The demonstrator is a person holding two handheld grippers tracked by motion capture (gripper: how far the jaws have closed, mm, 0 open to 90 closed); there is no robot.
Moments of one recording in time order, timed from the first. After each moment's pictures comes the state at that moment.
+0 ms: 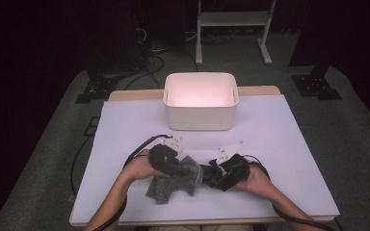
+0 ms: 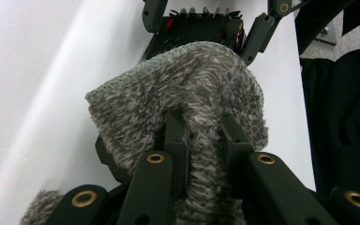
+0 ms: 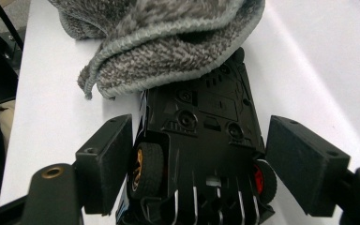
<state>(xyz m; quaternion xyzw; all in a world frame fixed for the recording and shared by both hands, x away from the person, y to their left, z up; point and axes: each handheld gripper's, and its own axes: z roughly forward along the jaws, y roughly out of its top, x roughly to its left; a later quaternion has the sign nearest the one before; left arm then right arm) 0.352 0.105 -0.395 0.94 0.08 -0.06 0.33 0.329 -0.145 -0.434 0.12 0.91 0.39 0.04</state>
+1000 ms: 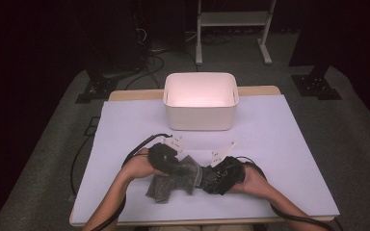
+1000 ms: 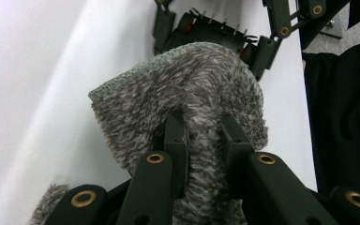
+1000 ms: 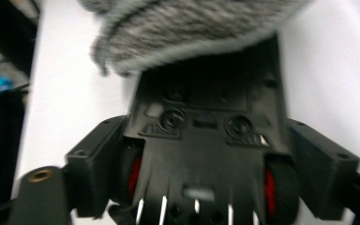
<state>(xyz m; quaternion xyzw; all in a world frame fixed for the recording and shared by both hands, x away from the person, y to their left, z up) 0.354 0.107 -0.390 0.94 0.08 -0.06 0.33 0.335 -0.132 -0.448 0.10 0.93 0.36 -0.03</state>
